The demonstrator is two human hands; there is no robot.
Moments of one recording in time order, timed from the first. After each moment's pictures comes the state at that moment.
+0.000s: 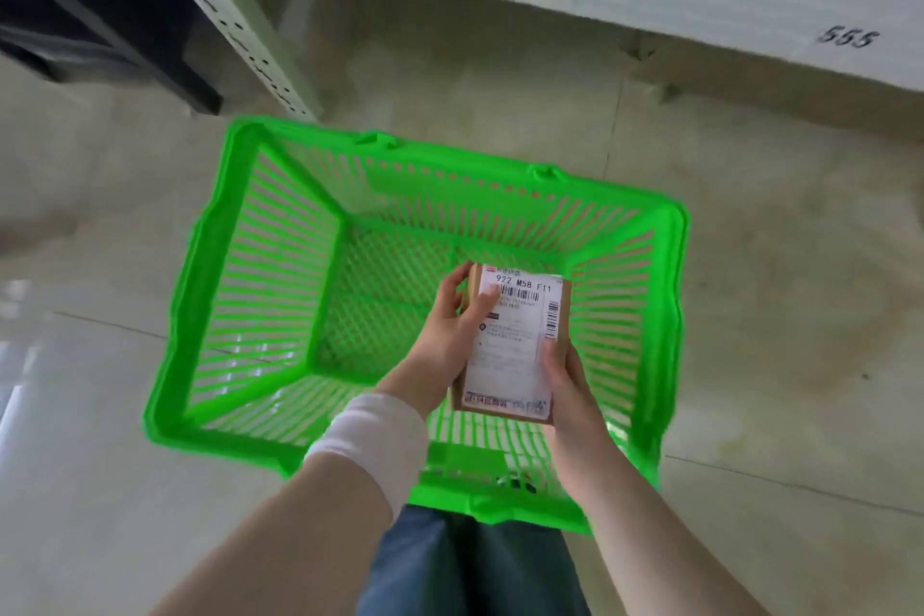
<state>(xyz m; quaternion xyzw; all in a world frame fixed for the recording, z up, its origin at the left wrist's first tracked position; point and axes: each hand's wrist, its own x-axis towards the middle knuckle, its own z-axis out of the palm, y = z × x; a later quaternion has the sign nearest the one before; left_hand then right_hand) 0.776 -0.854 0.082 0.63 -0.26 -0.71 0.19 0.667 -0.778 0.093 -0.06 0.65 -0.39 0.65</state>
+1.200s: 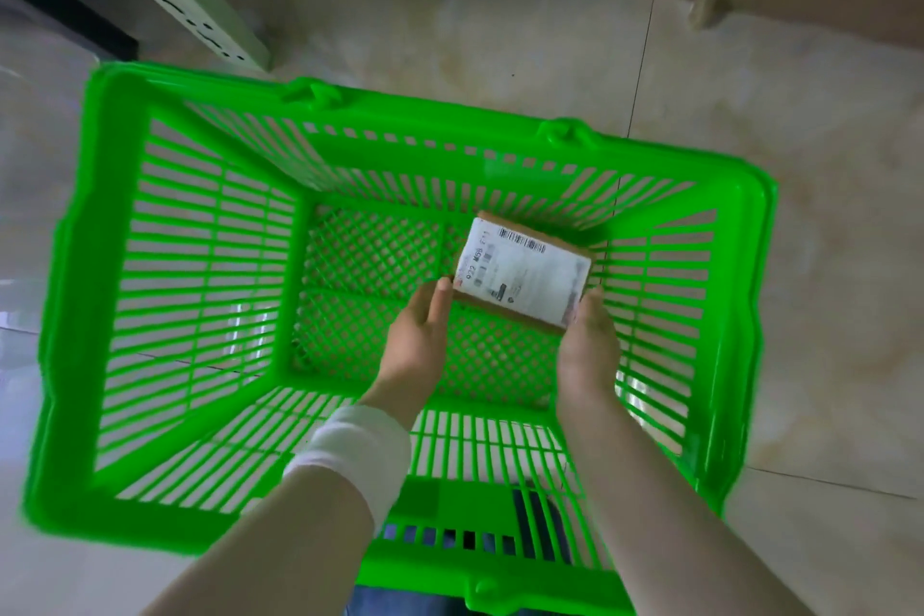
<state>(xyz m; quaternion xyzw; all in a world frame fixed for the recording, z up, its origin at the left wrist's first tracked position) 0.786 -0.861 -0.002 0.71 -0.34 -0.60 0.09 0.650 -0.839 0.000 -0.08 0.86 -0.25 0.44</state>
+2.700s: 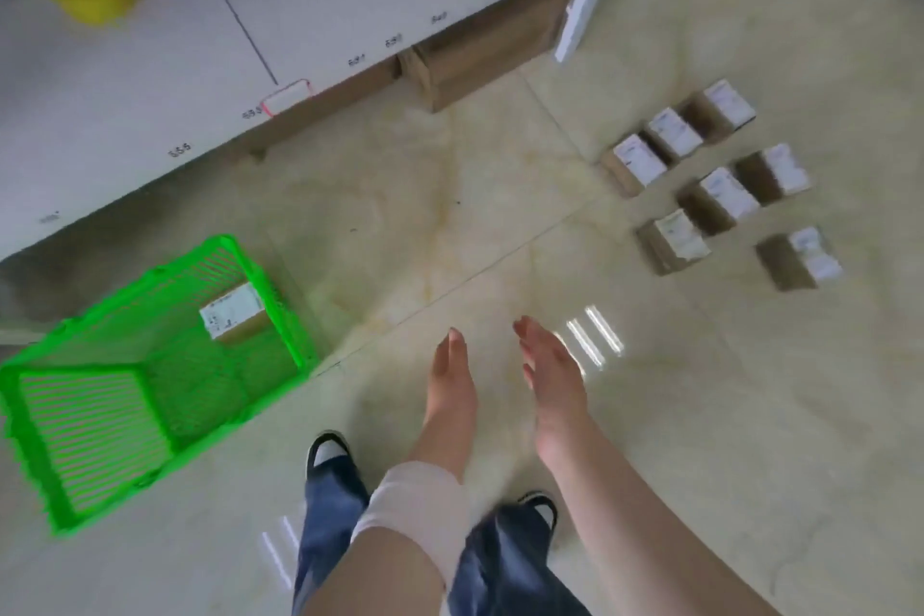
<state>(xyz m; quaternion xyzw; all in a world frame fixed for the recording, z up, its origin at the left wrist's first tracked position) 0.490 -0.475 0.380 0.58 -0.45 -0.68 -0.05 0.433 -0.409 0.423 0.21 0.67 -0.58 0.40</state>
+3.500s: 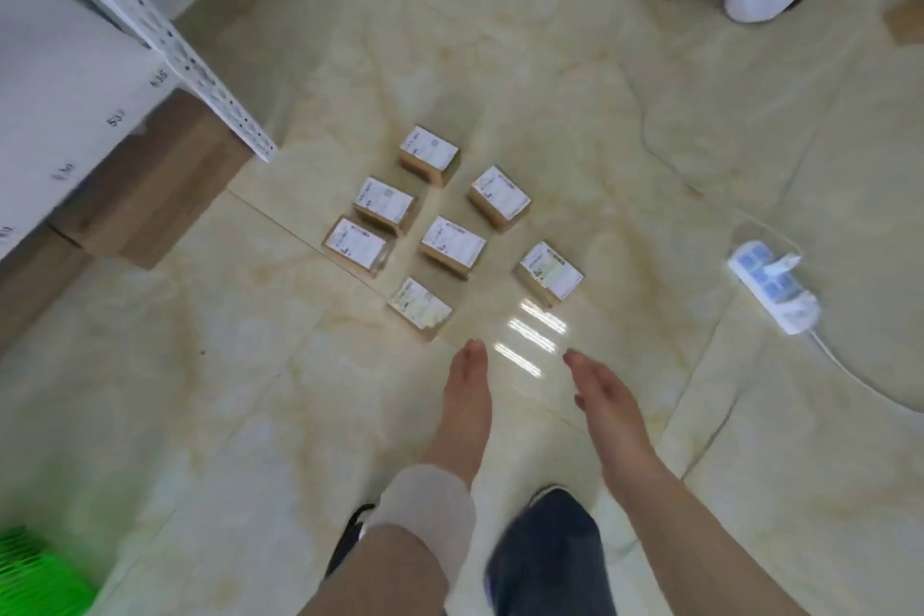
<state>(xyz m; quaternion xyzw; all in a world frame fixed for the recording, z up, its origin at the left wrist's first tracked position) 0.069 -0.103 0.388 0.44 -0.57 -0.66 -0.20 0.049 0.027 0.406 0.30 0.72 -0.56 0.29</state>
